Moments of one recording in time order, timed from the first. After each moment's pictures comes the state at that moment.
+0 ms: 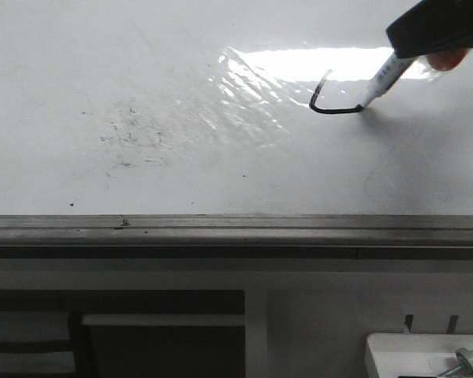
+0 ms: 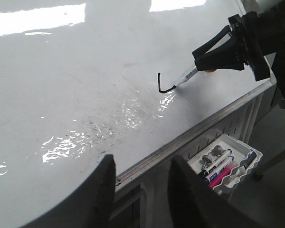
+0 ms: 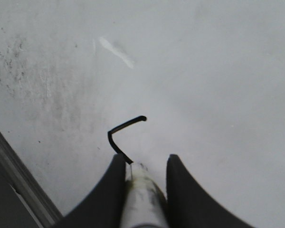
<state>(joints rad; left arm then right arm) -0.52 0.22 -0.42 -0.59 0.49 0.53 0.33 0.97 -0.60 0.98 0.18 -1.37</state>
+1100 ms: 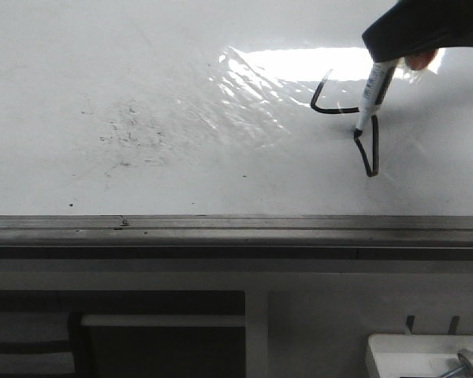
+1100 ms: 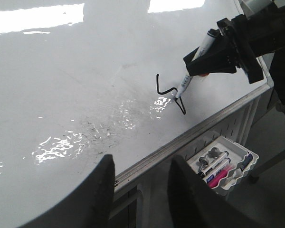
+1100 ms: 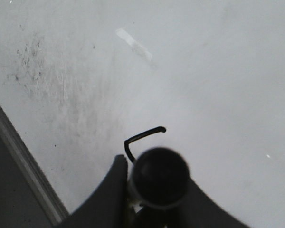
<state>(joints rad) -0.52 0.22 -0.42 -0.61 0.49 0.53 0.35 1.03 -0.67 0.97 0.26 -1.36</state>
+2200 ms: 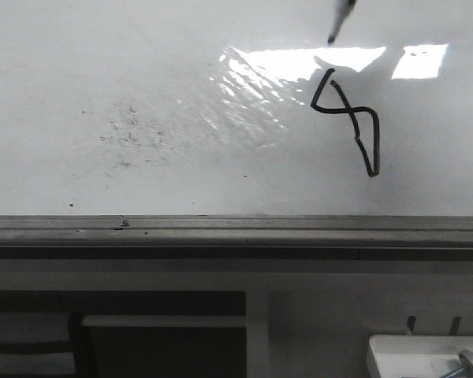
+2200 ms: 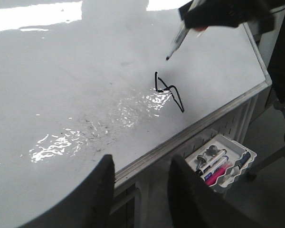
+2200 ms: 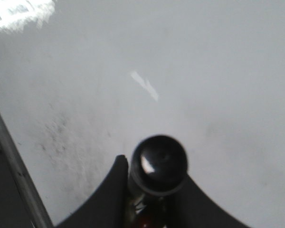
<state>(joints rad) -0.52 0.22 -0.42 -0.61 0.50 0.53 0.35 0.98 -0.86 0.97 0.41 -1.36</state>
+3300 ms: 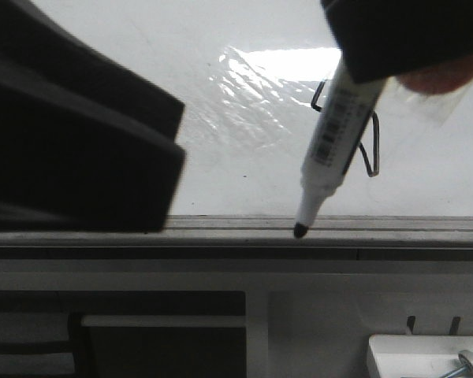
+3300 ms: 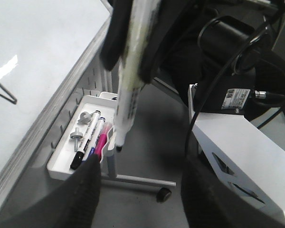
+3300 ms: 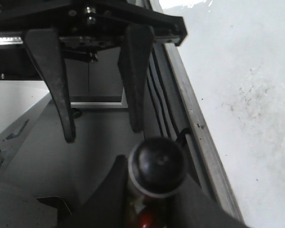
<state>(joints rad) -0.69 1.07 -0.53 -1.58 0.76 1.88 0.57 0.86 -0.64 1.04 0.67 -1.50</state>
